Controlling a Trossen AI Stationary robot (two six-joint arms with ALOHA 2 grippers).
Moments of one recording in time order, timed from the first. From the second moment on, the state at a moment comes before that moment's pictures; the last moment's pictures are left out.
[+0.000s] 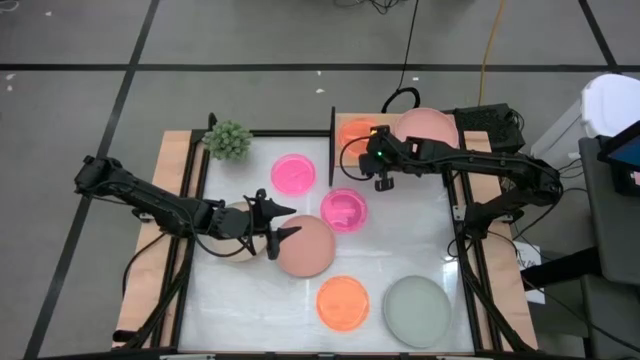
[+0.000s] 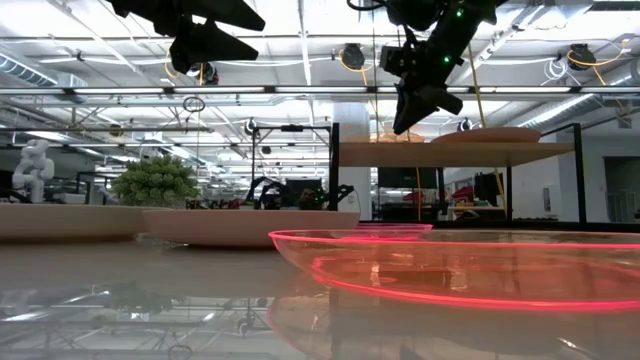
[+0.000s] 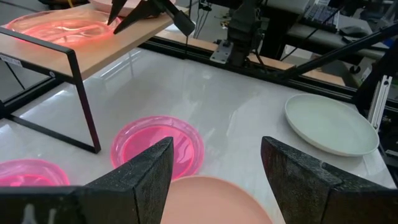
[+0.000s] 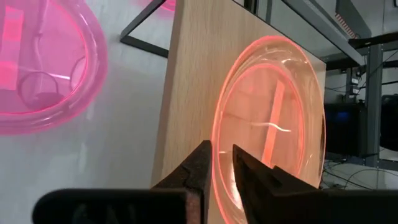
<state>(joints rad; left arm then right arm) -0.30 1.19 0.71 0.12 -0.49 -0.34 -0.33 1.41 1.11 -0.60 0.34 -0.69</state>
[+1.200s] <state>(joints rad) -0.45 1.19 0.71 0.08 -0.43 -0.34 0.26 1.10 0.88 -0.63 0.34 0.07</state>
